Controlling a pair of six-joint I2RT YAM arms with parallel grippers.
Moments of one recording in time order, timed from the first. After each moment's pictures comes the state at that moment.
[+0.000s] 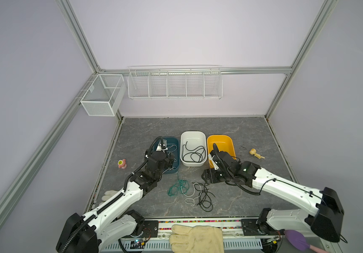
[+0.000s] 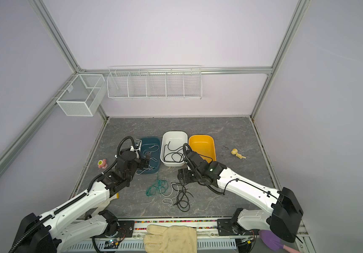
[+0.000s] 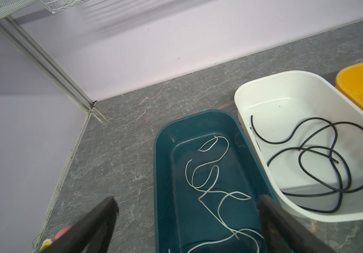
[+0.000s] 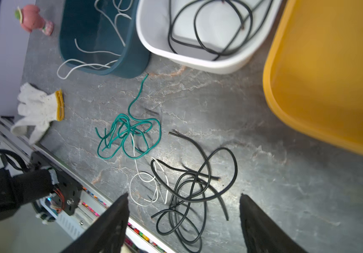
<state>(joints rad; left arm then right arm) -0.64 1.03 0.62 -0.05 -0.51 0.01 0.91 1.24 0.89 -0.63 -0.04 0.70</state>
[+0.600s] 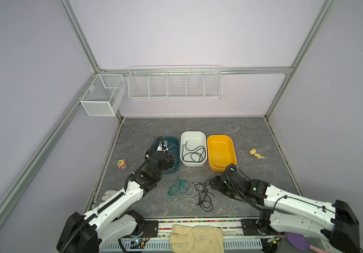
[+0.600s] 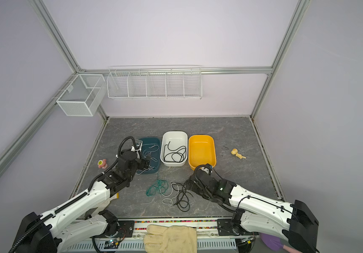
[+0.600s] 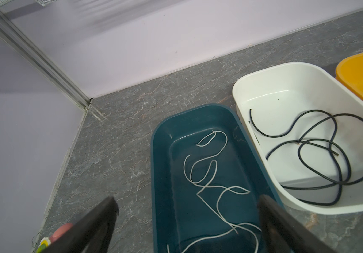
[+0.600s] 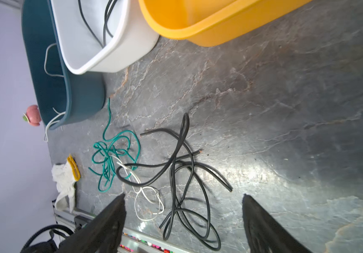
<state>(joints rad) -0.64 1.05 0.62 -0.06 -0.50 0.01 1.01 1.02 0.61 -0.52 0.14 1.32</state>
